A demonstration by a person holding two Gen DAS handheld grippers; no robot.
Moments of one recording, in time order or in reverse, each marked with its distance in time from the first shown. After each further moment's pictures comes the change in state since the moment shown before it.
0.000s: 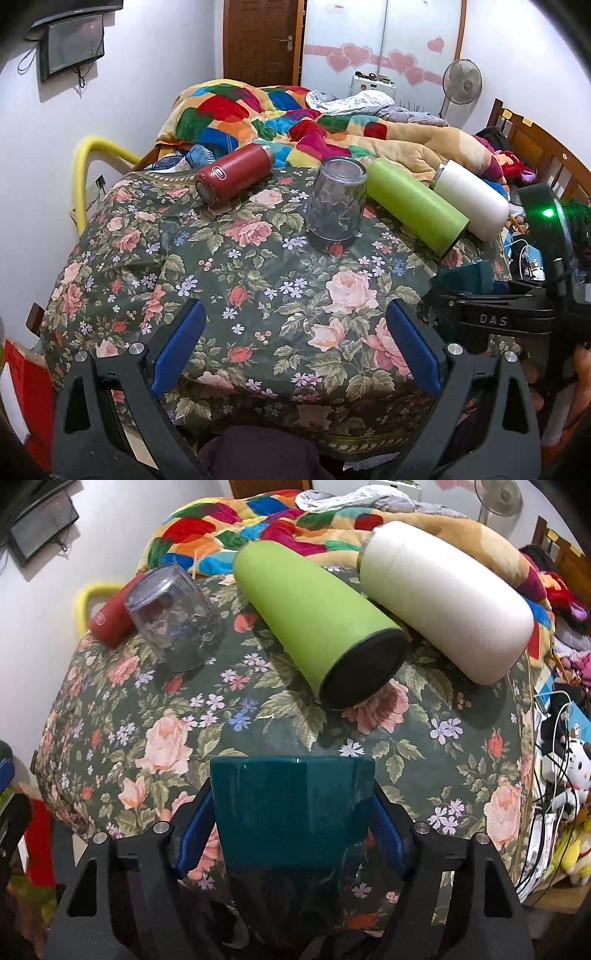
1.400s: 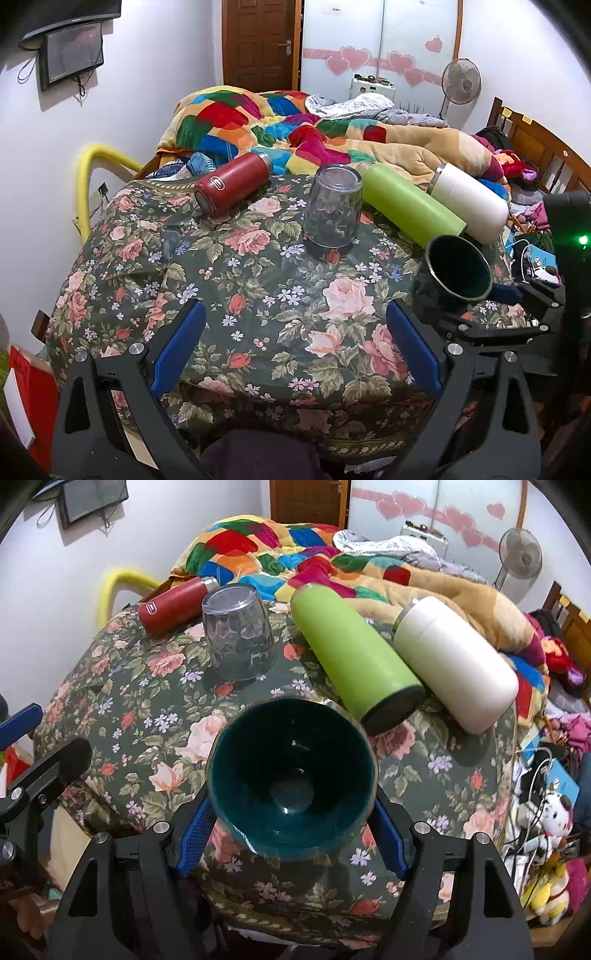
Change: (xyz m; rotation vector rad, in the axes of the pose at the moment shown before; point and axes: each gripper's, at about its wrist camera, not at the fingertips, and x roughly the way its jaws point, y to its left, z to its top) left arm -0.006 -0.008 0.006 0.018 -0.015 0.017; right arm -0.023 0.038 -0.011 -0.155 -0.087 -0.037
